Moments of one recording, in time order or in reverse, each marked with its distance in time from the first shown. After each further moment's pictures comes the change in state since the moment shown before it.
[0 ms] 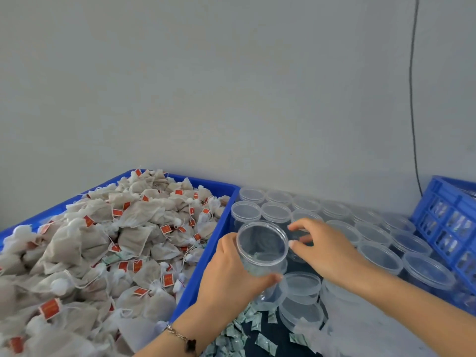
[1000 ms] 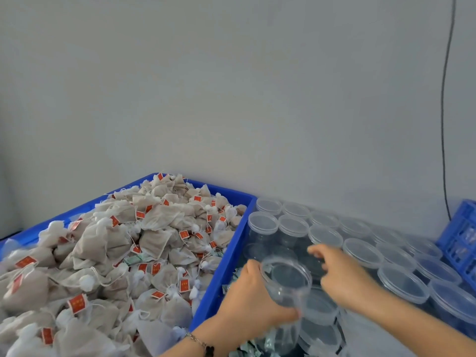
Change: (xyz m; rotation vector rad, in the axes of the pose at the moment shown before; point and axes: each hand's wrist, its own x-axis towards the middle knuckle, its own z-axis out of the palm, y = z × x) left_hand -0.006 0.000 0.001 0.007 -0.222 -0.084; right_hand -0.002 -0.008 0.008 -0.073 -0.181 0.072
